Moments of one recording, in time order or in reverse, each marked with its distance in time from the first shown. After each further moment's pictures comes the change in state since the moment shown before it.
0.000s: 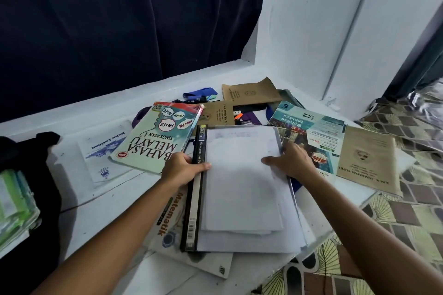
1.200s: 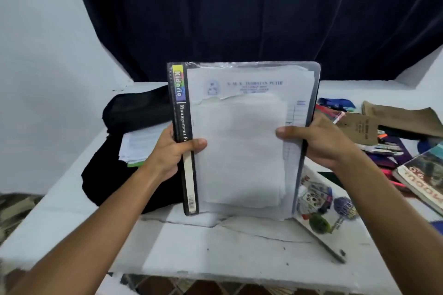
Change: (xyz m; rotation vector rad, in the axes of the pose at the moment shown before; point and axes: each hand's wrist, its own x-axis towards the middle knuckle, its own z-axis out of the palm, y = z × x) left_hand -0.177 -0.161 -0.219 -0.855 0.372 0.323; right_hand -0.168 -0.218 0.047 0.892 -0.786 -0.637
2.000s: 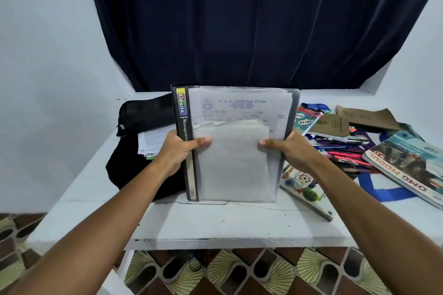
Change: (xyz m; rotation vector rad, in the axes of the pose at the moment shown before) left_hand -0.045 0.011 -0.034 0.081 0.016 0.005; right_hand -0.060 0.019 0.067 -0.150 0.013 -0.087
